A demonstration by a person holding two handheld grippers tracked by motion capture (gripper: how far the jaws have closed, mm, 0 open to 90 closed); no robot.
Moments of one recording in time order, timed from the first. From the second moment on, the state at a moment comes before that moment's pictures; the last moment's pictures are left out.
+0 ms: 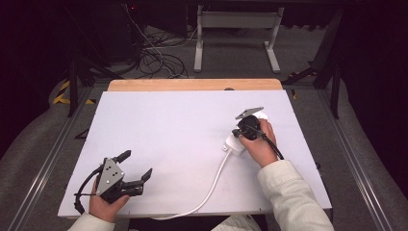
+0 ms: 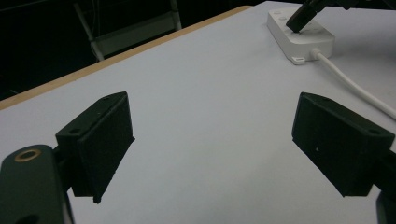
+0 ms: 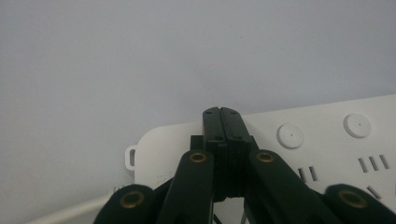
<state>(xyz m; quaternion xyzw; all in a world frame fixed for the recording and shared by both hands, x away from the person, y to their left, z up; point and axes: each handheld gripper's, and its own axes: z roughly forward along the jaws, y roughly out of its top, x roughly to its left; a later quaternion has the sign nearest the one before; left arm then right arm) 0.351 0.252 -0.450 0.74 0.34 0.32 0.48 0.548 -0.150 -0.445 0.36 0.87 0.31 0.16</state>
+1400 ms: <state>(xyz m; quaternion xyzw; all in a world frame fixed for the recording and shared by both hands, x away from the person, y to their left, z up) 0.350 0.250 -0.449 0.75 0.33 0.32 0.48 0.539 -0.151 -0.419 0.36 0.84 0.36 0.19</state>
